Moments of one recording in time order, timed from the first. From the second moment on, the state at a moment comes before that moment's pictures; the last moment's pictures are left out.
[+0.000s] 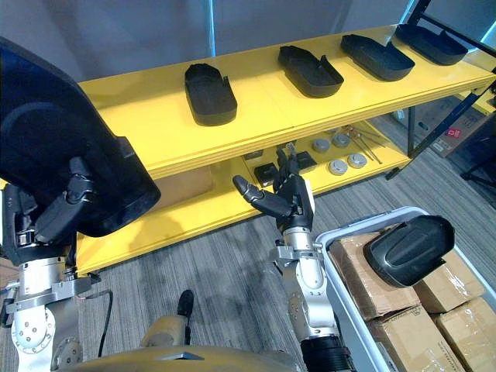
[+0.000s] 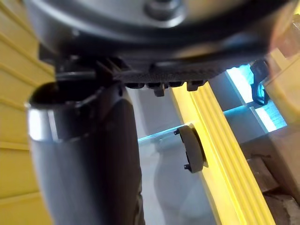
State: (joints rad) left arm 0.43 0.03 0.17 -0.50 -0.27 -0.39 0.01; right arm 0.08 -0.13 0.11 0.00 0.40 -0.30 0.03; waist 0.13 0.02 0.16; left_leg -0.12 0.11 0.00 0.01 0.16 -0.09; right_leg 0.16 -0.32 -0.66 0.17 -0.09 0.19
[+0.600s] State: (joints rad) left arm 0.27 0.12 0.21 -0.44 -0.21 -0.35 0.13; right arm 0.05 -0.09 0.08 -0.08 0.41 -0.39 0.09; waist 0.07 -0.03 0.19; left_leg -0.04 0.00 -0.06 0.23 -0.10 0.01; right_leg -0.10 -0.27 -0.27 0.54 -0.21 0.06
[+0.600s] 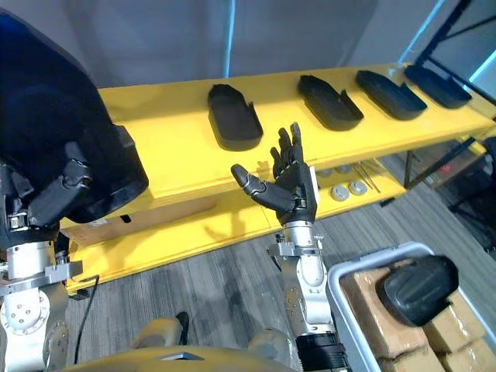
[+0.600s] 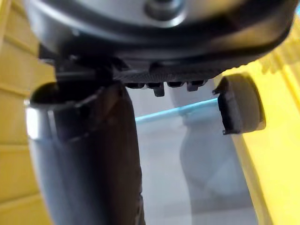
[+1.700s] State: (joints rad) left arm 0.02 0.29 0.10 -0.07 -0.43 -0.04 -0.11; right arm 0.10 -0.21 0.03 -0.32 0.52 -0.29 0.24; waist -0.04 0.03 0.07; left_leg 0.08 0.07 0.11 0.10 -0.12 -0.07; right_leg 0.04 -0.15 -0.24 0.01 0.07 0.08
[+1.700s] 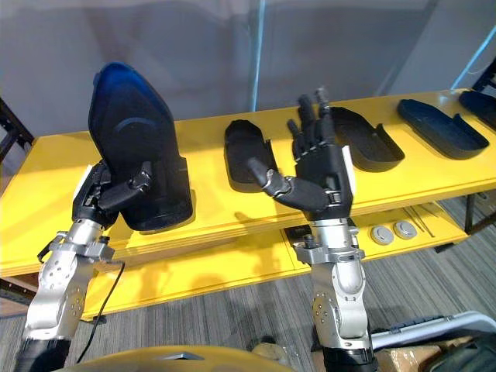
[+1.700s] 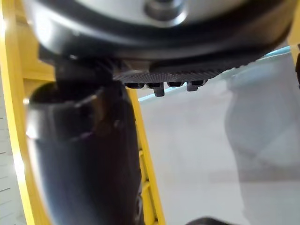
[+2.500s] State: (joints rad) left arm -0.44 0.40 0.01 0.41 -0.70 0.09 -0.05; right arm -0.19 -0.34 0.21 -0.21 0.57 -0.14 0.36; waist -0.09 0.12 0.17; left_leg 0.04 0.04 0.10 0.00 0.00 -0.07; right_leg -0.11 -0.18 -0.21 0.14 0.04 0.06
